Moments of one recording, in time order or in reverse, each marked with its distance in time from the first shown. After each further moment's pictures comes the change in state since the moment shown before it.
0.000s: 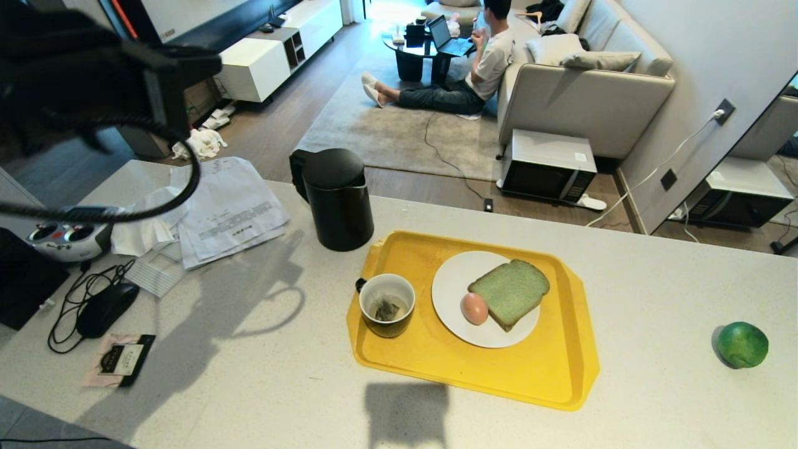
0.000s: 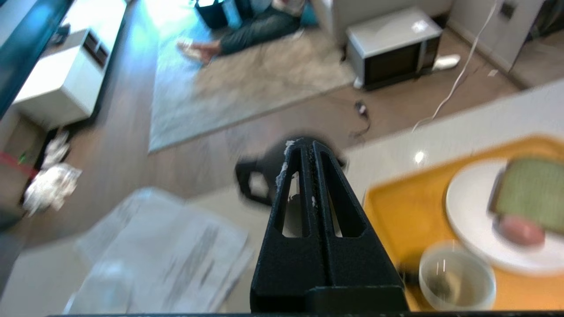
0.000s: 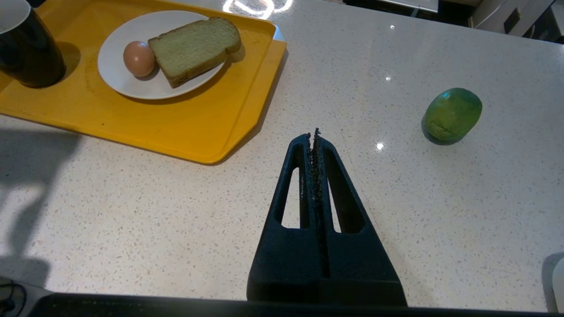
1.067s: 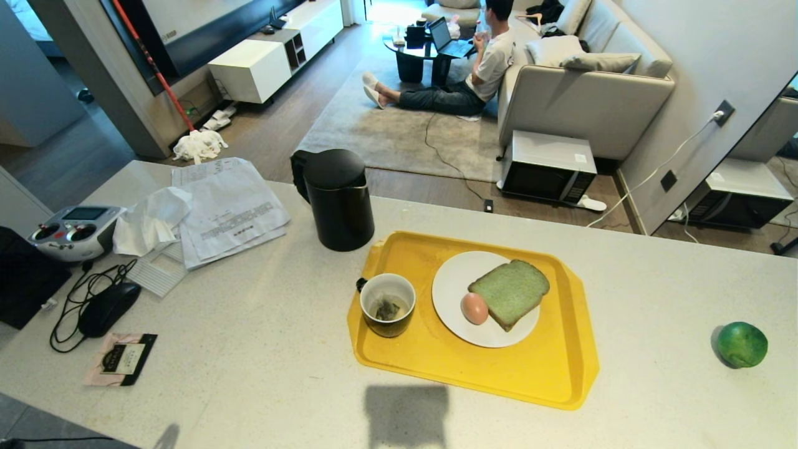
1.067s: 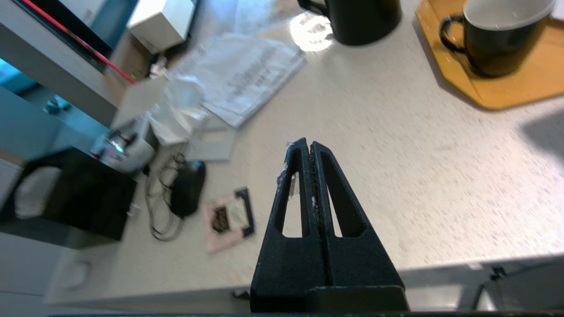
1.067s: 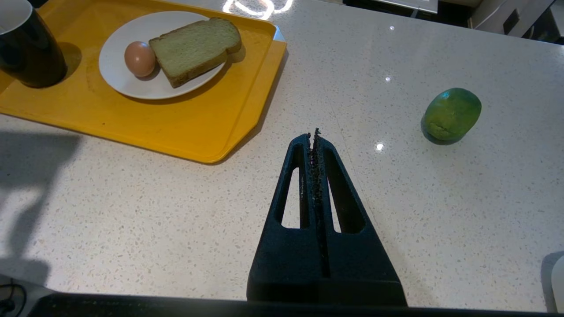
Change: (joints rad) left arm 0.452 -1.037 1.104 -0.004 -0.146 0.077; right arm 0.000 0.000 0.000 0.000 0.000 0.000
